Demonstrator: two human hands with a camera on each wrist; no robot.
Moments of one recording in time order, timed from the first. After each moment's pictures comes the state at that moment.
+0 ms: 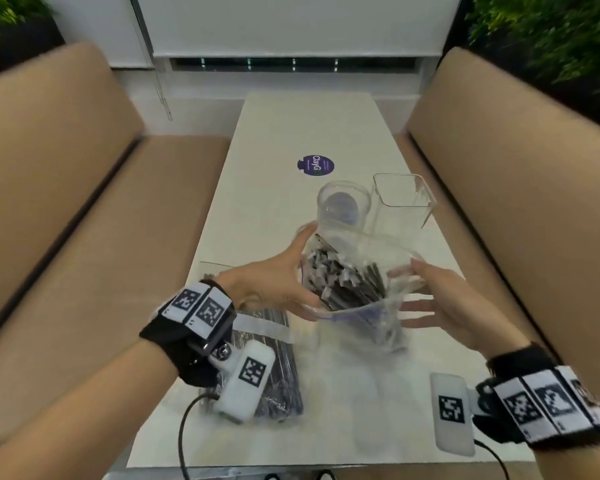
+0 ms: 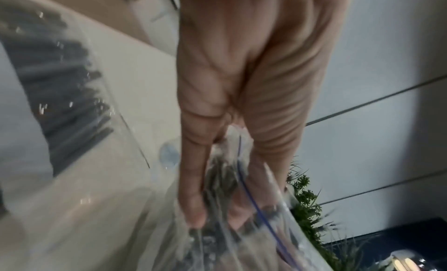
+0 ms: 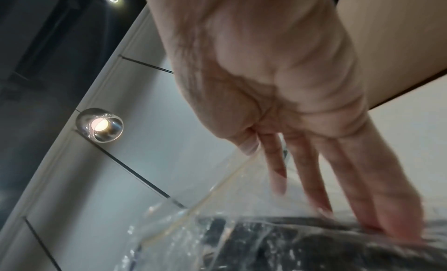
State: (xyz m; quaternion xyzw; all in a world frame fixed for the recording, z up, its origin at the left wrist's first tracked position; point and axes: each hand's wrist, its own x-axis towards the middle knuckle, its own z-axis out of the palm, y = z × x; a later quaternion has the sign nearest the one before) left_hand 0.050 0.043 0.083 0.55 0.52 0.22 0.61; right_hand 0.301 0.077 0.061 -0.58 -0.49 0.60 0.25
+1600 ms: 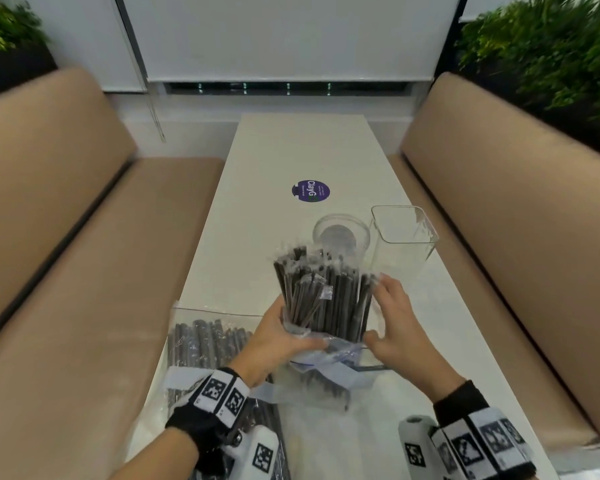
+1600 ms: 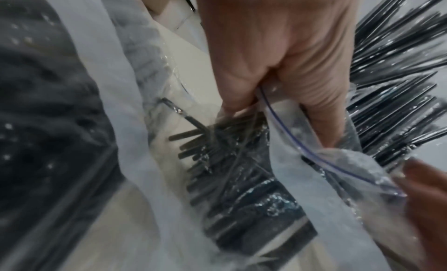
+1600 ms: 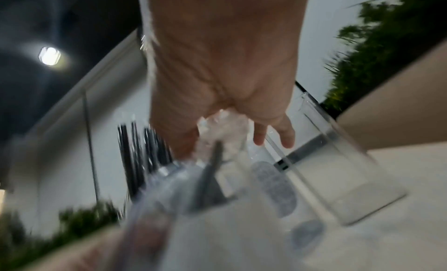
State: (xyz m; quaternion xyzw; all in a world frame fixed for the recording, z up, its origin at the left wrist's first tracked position) left_hand 0.058 0.064 -0.002 0.46 0.59 0.44 0.50; right_hand 0.261 0.106 0.016 -0.47 -0.80 0.31 0.22
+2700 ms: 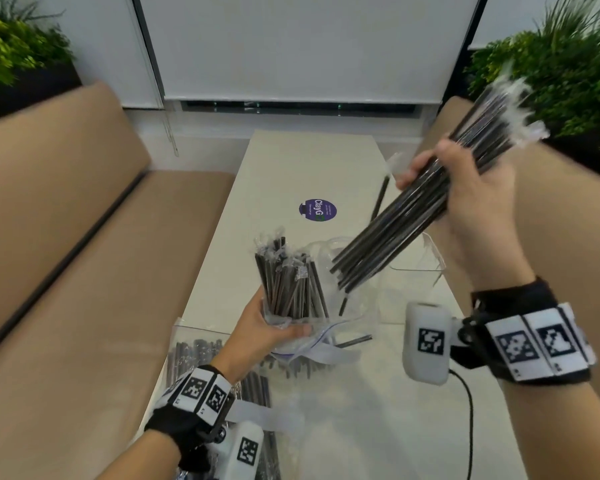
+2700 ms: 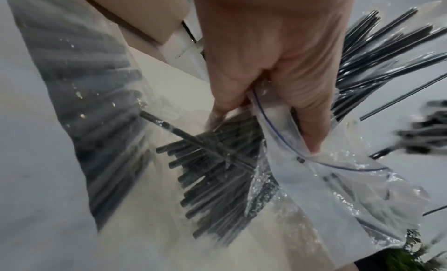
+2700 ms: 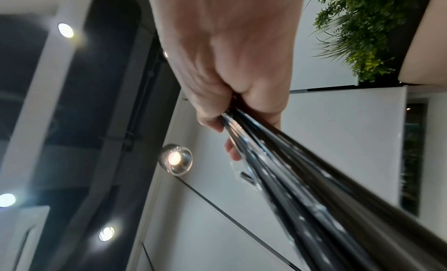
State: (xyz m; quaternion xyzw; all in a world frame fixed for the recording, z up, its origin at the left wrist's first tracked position) left_hand 0.028 0.088 0.014 0.46 0.58 0.50 0.45; right_hand 0.235 0.176 0.188 -0.29 -0.52 0.49 0.63
